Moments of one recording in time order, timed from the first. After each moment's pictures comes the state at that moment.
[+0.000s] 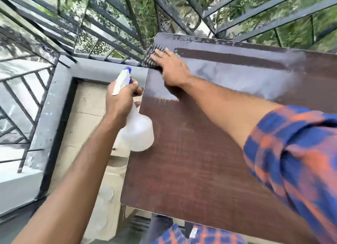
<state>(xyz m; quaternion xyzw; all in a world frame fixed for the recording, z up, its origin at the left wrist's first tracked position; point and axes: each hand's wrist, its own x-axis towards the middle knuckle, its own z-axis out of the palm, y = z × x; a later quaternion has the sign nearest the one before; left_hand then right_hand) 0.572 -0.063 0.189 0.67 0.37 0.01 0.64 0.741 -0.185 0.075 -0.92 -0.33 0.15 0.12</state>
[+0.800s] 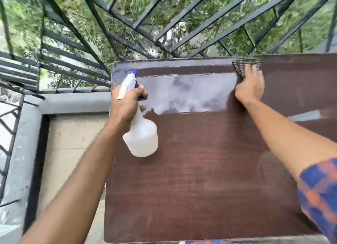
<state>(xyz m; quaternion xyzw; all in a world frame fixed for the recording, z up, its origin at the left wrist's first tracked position) 0.648 -0.163 0.205 0.69 0.26 -0.04 0.68 0.735 -0.518 0.083 -0.96 0.22 0.03 0.15</state>
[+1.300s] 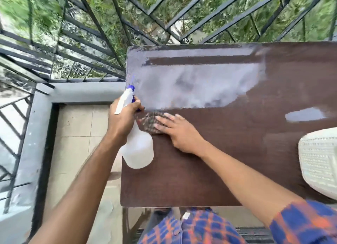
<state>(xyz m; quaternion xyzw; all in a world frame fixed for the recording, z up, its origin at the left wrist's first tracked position) 0.537 -0.110 0.207 0.72 0.23 -0.06 0.65 0.525 -0.311 0.071 -0.91 -0.37 0.10 0.13</state>
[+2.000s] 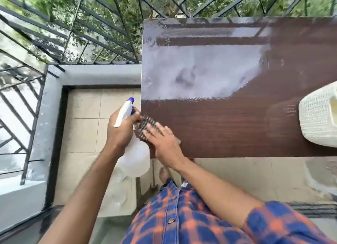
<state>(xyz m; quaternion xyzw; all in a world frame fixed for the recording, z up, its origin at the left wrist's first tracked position) 0.360 -0.051 0.222 0.72 0.27 -0.07 0.63 0.326 -0.197 0.078 -0.93 -0.27 0.16 0.18</state>
